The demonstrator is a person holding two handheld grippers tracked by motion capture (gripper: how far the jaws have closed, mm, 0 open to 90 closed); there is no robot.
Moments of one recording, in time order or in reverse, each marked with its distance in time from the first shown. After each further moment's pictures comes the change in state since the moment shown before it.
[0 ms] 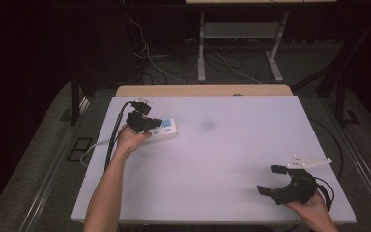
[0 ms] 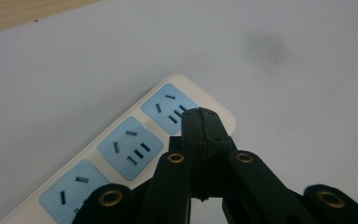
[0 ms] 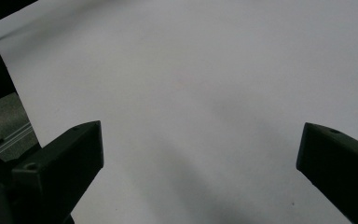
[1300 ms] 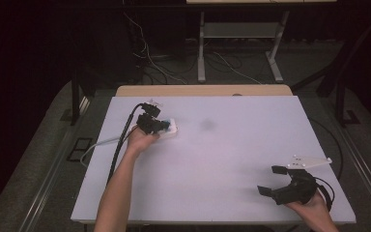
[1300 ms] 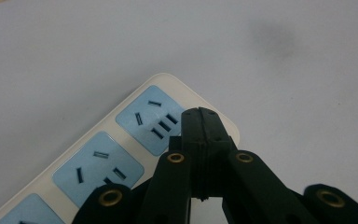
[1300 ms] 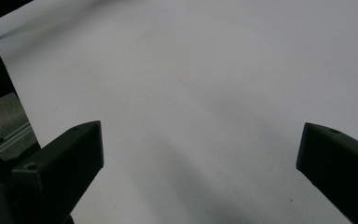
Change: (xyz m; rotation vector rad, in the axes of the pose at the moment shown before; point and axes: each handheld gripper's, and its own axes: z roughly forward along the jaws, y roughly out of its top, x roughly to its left) left arm -0.004 -0.002 0.036 0.030 -0.008 -0.002; right arm -0.001 -0.001 0.000 0.004 -0.001 0.003
